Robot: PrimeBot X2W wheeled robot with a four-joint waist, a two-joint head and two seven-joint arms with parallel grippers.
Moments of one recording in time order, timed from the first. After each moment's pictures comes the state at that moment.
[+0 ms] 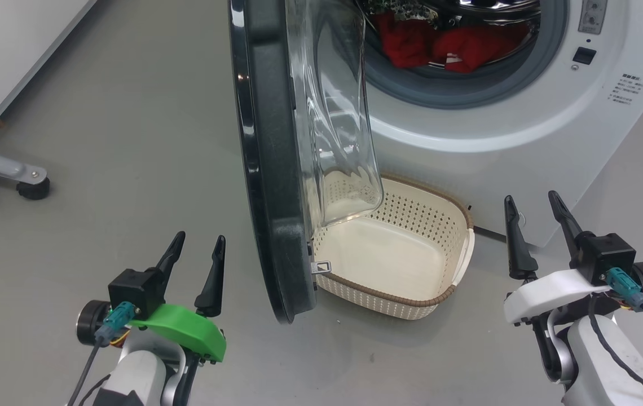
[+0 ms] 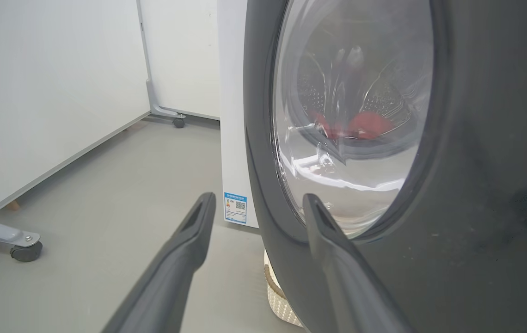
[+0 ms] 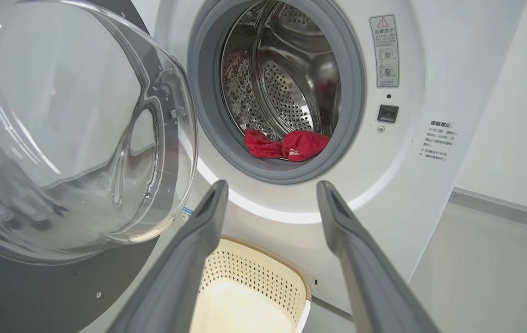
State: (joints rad) left arm -0.27 0.03 -0.29 0.45 -0.38 -0.05 -0.26; right arm -0.21 -0.16 0.24 0.31 0.33 -0.08 -0.26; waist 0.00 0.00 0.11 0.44
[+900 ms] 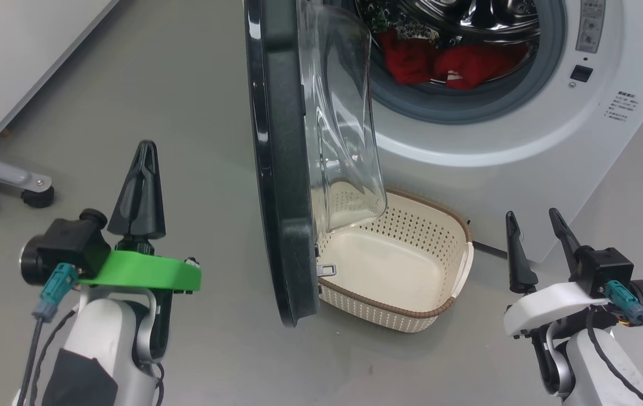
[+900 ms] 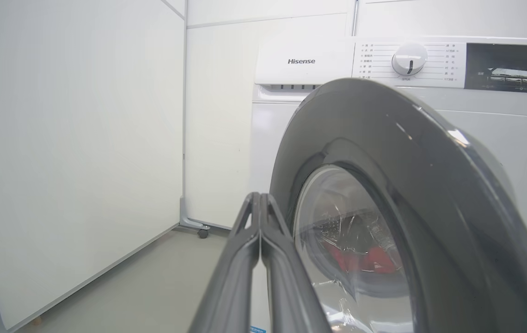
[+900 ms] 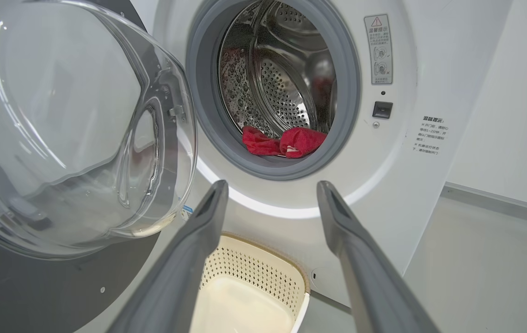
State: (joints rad) left arm -0.32 0.03 -0.18 0.16 -0.36 -0.04 -0.26; right arm -0.17 -0.12 0.17 0.34 0.29 -0.05 -0.26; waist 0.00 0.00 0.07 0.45
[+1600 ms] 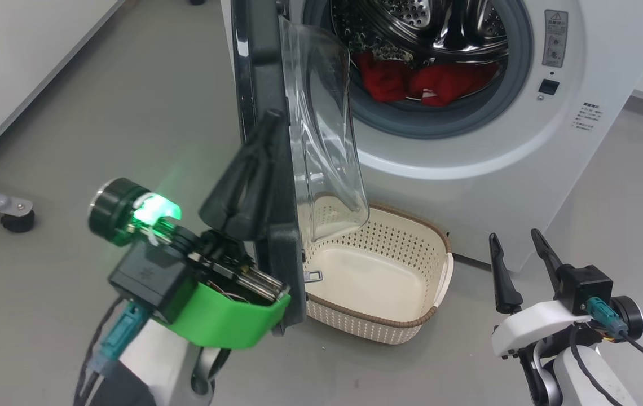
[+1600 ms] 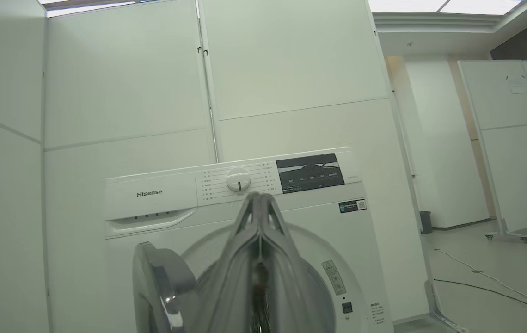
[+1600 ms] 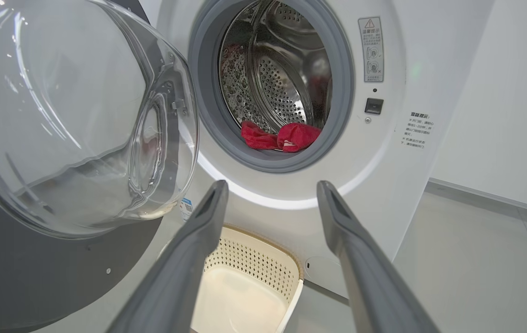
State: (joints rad) left arm -0.35 0.04 -0.39 -0.19 -0.26 -0.10 -0.26; right arm -0.13 -0.08 0.17 0.36 0.24 -0.03 -0.26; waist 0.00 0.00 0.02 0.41
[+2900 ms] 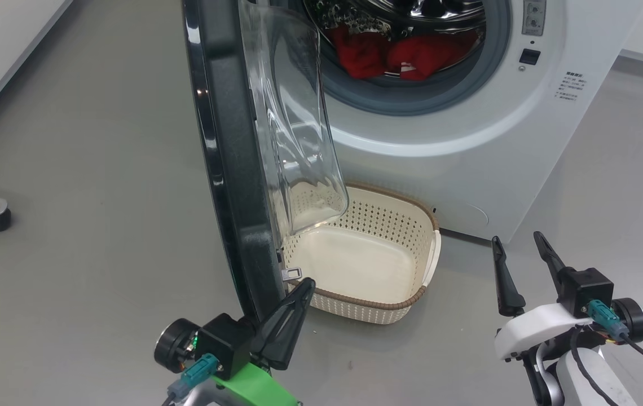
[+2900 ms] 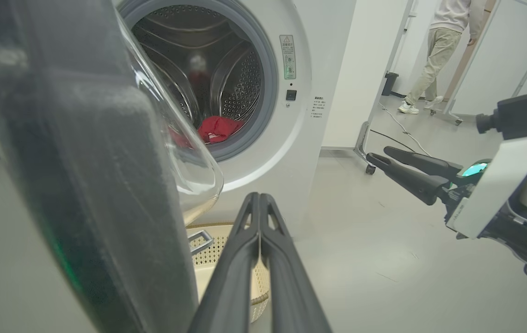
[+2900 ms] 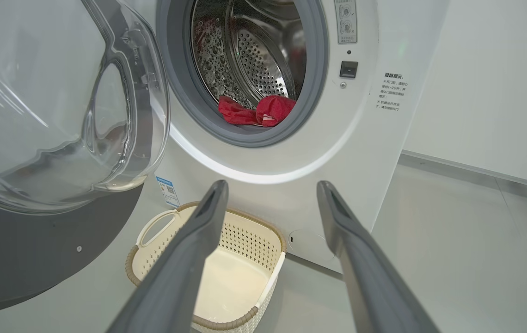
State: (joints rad) left arm -0.08 0.10 -0.61 -0.06 -0.41 -0.07 -0.06; right arm -0.13 -0.06 0.13 0.36 0.19 -0.01 -0.26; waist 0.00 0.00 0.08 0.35
